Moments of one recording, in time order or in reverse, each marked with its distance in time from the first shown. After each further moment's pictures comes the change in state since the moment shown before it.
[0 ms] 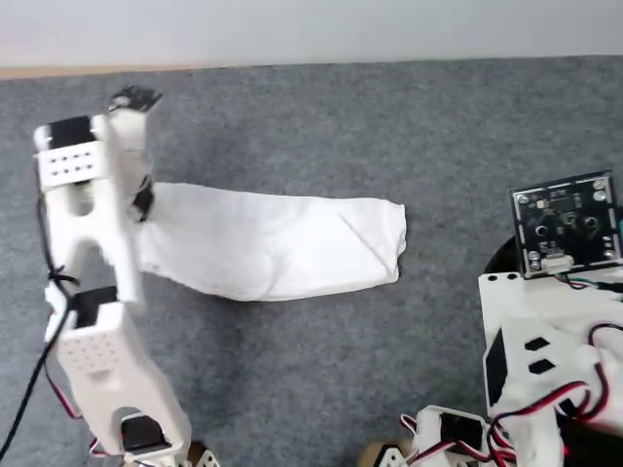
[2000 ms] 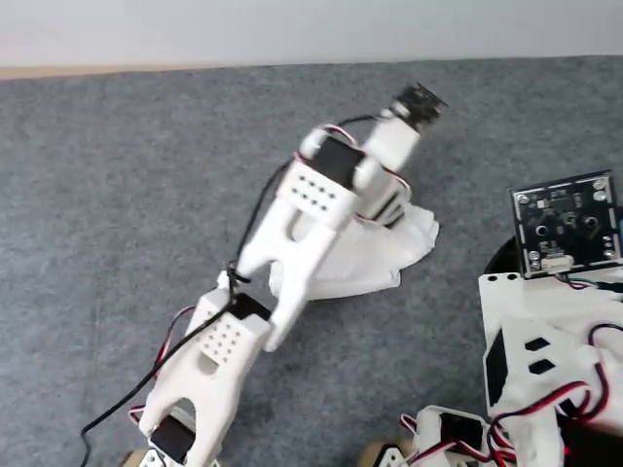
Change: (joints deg) left arm 44.8 20.6 -37.5 0.3 19.3; right arm 0.0 0.0 0.0 0.4 0.0
